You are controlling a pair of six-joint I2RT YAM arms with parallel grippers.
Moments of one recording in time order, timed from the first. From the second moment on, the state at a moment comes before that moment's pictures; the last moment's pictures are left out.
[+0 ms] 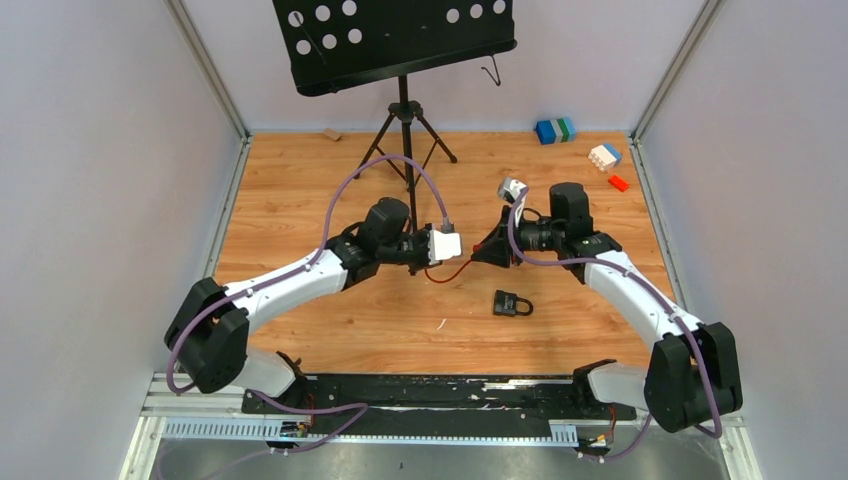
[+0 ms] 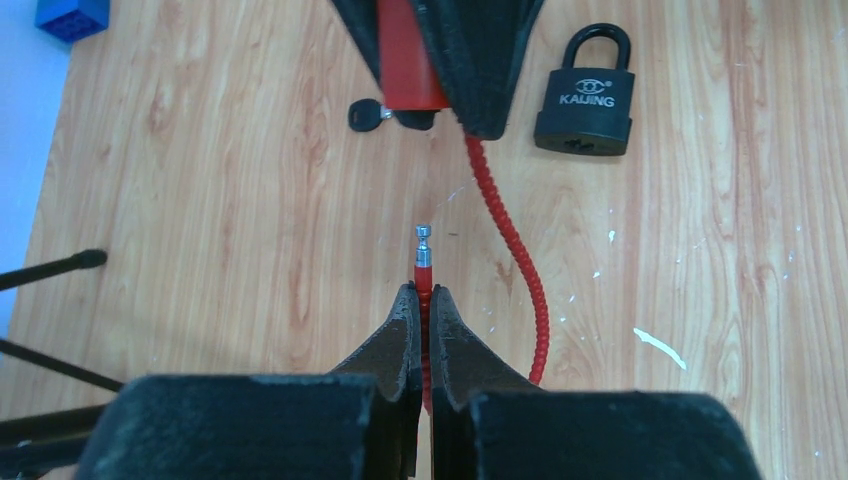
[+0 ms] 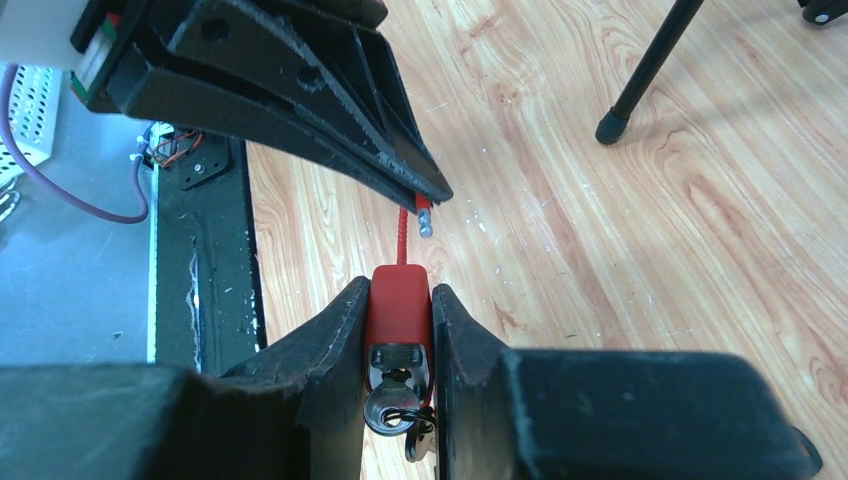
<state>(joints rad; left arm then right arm) -0.77 1.42 0.94 -0.05 0.51 0.66 0.30 1.25 0.83 -0.12 -1.02 -0.12</state>
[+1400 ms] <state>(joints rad) -0.57 1.14 0.88 -0.11 0.13 0.45 -0.21 1.52 1.03 -0.19 -0.82 -0.16</state>
